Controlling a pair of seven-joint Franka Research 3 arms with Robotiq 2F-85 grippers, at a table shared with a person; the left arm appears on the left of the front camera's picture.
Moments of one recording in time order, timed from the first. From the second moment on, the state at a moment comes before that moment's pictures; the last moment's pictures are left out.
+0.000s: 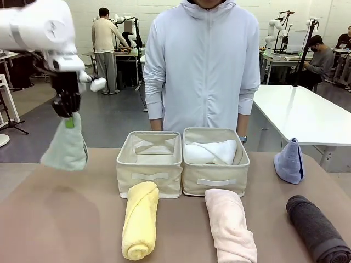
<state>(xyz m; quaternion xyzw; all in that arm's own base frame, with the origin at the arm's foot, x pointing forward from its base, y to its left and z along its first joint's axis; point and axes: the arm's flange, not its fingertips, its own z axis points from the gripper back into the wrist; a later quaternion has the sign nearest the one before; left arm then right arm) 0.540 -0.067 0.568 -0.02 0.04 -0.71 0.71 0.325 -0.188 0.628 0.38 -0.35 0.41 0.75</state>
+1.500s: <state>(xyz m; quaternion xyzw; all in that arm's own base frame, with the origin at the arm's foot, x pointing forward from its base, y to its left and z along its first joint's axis) 0.511 -0.076 0.652 -0.07 0.01 -0.62 0.78 0.325 -0.188 0.628 0.38 -0.35 0.41 0.75</state>
